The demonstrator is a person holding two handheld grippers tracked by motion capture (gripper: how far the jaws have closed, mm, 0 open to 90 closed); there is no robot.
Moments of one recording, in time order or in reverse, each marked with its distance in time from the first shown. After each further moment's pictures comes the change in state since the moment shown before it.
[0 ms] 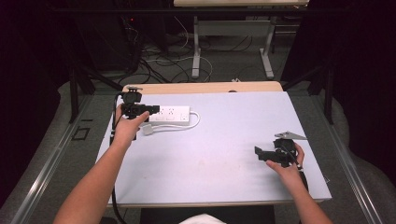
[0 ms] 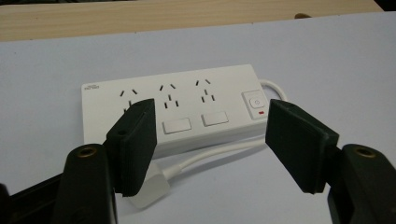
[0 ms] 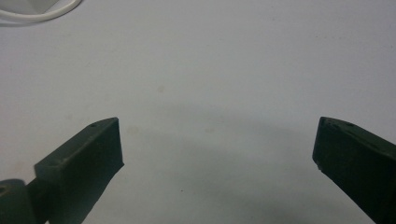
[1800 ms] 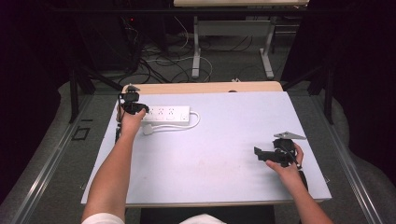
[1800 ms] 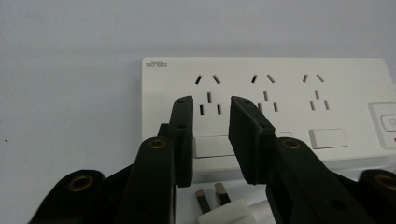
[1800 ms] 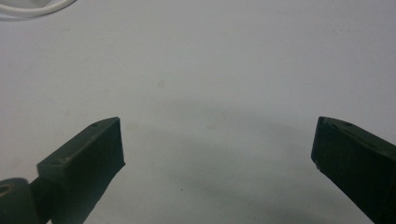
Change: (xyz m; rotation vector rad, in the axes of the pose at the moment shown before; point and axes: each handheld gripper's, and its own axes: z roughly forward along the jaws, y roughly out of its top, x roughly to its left) left arm 0.055 0.004 0.068 0.155 0.151 -0.126; right arm -0.001 -0.001 0.004 0.018 0.013 0.009
